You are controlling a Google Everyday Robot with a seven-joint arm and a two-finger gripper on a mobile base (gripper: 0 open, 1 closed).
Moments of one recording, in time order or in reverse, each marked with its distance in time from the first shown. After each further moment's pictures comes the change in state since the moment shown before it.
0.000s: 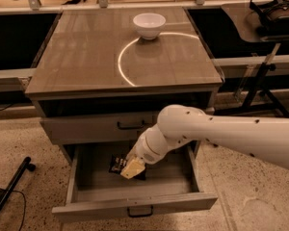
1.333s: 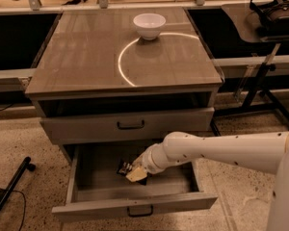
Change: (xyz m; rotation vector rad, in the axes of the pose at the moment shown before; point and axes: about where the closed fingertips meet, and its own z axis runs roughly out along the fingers) arm 0.068 -0.054 0.098 0.078 -0.087 0.129
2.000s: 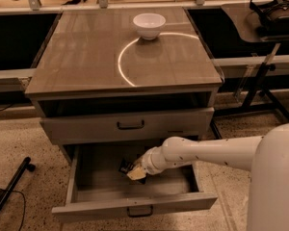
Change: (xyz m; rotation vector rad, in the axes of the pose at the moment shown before) arm 0.023 -0.028 0.046 0.013 -0.026 0.044
